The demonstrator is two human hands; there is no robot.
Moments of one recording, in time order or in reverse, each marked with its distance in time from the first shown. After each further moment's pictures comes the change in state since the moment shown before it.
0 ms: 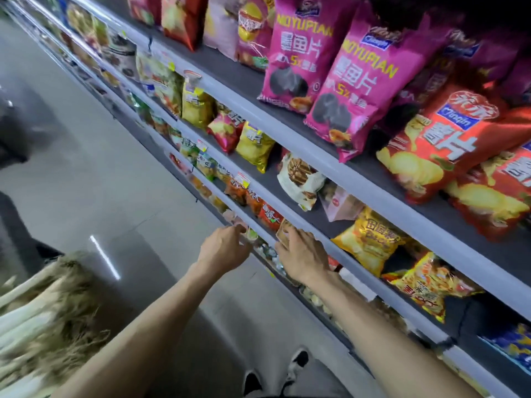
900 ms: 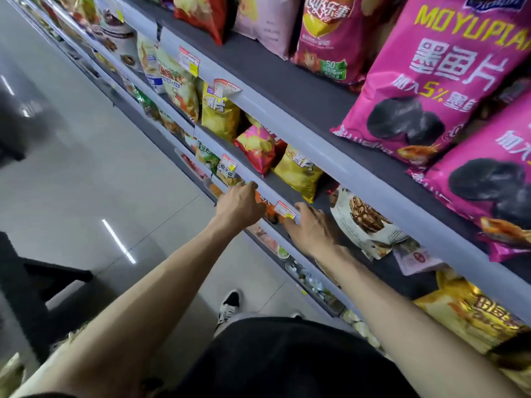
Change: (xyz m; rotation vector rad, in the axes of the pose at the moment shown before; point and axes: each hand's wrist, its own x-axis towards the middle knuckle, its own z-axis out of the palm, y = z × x) left_hand 0.280 -0.084 -0.107 0.096 0.023 0.024; right_hand 0.250 -0.117 0.004 0.165 -0.011 0.097
